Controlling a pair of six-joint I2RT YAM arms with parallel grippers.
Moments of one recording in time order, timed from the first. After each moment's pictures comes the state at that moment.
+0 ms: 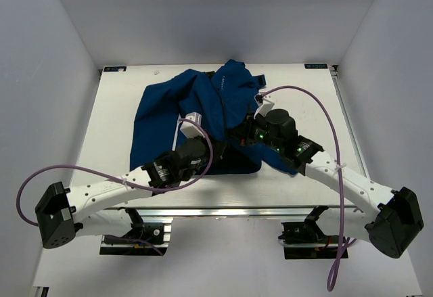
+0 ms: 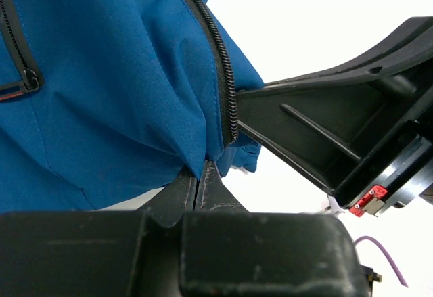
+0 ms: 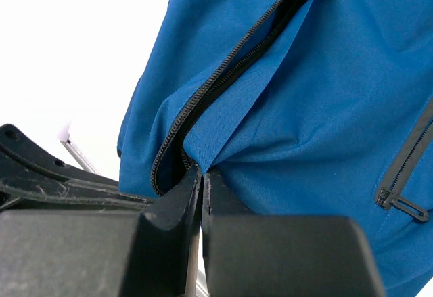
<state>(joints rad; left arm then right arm) -1.06 1.12 0.76 0.03 -0.45 -0.92 0.75 1.15 0.85 -0.02 -0.09 0.59</state>
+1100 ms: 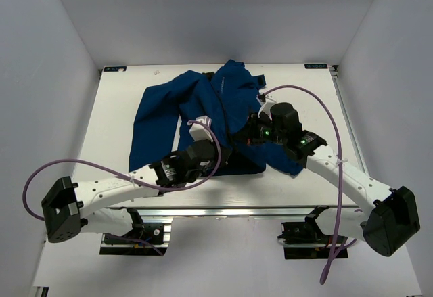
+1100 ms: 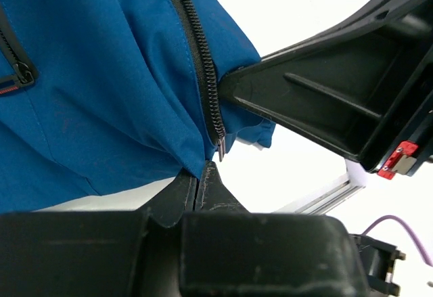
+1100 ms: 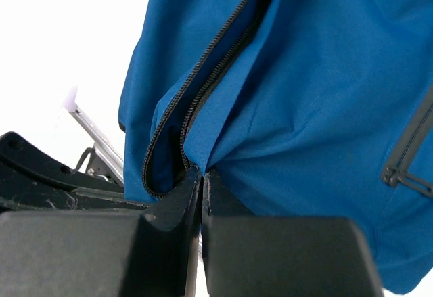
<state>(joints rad) -1.11 1.19 0.80 -0.06 -0.45 -0.92 0.63 1.18 0.89 -0.15 -0.29 0.60</state>
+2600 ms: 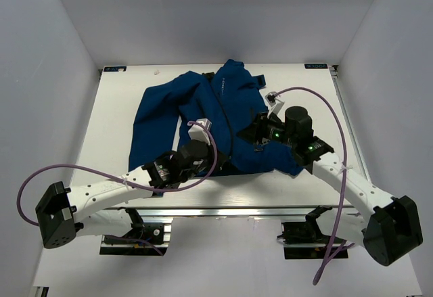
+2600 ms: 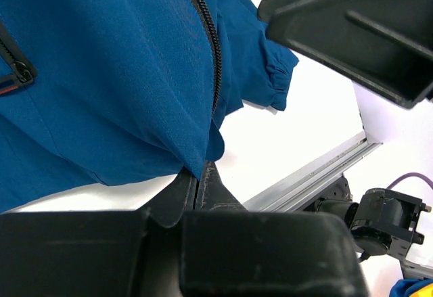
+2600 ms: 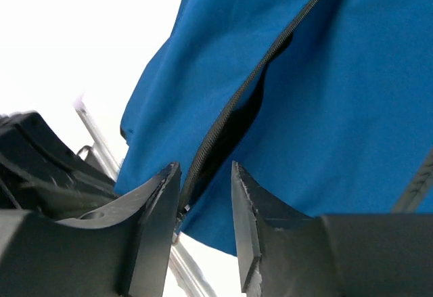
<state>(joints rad) -1.06 1.14 0.78 -0.10 -0.31 -0.83 0.52 1.12 0.76 0.06 -0.46 0.51</state>
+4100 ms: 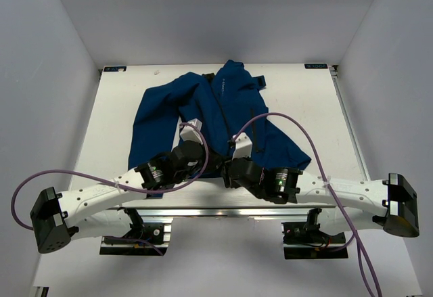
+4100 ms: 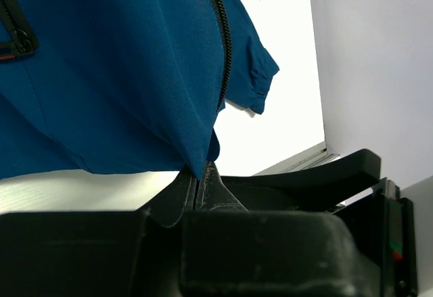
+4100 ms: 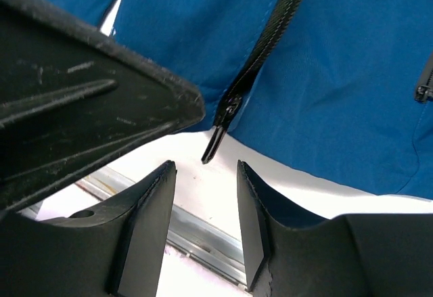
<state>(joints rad) -1.05 1.07 0.78 -0.17 -0.30 -1.01 1.32 1.17 0.84 -0.36 0.54 0.64</state>
